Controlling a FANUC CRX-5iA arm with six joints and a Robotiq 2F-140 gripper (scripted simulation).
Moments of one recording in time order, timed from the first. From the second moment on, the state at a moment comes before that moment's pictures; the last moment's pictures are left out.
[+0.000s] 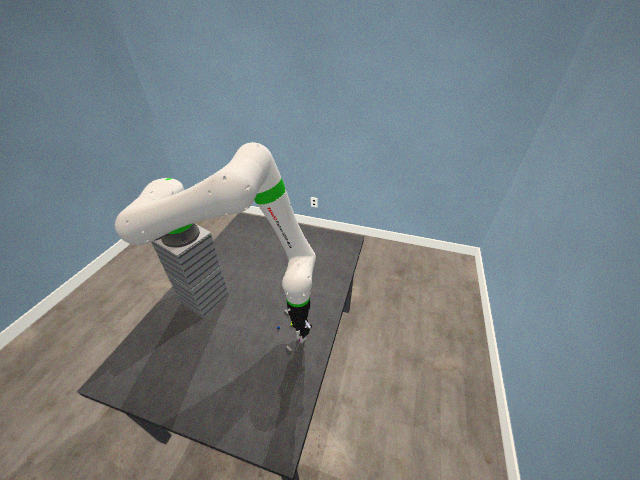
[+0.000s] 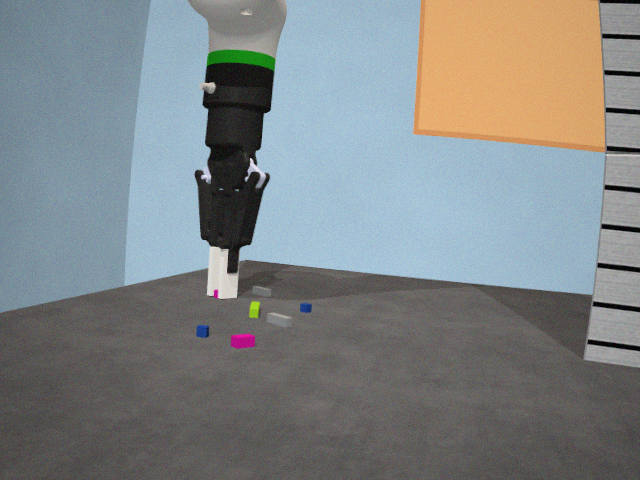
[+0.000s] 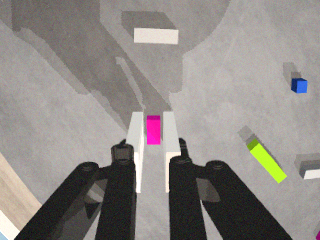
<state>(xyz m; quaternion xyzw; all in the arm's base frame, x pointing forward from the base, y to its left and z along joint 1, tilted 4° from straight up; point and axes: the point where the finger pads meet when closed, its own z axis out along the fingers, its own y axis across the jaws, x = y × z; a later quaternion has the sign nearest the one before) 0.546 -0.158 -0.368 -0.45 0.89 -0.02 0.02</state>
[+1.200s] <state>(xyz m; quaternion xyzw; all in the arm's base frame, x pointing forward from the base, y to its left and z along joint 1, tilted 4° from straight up) 0.543 -0.156 -0.304 -0.45 0.89 -0.02 0.02</state>
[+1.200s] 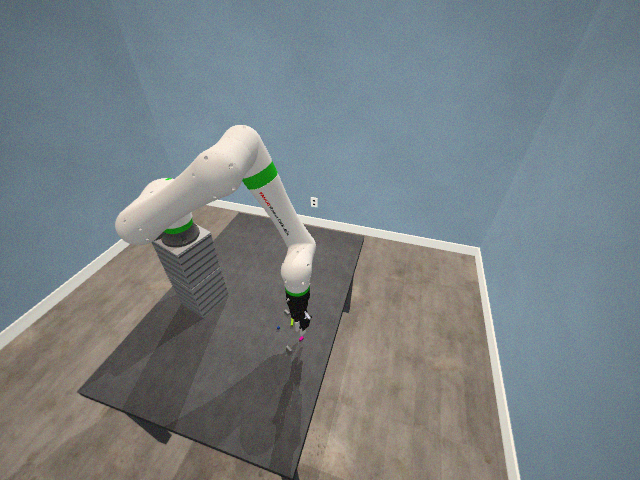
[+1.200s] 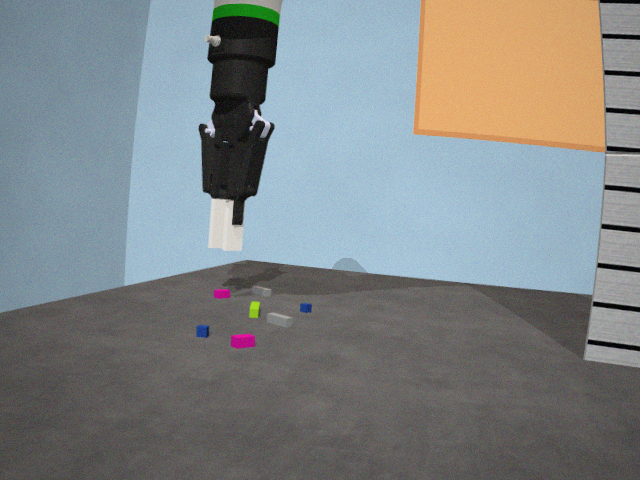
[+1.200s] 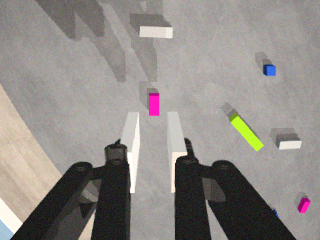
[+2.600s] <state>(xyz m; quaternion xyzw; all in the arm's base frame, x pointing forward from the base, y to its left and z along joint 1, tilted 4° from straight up) 0.536 -0.162 -0.281 -0.53 0.85 -0.03 0.01</state>
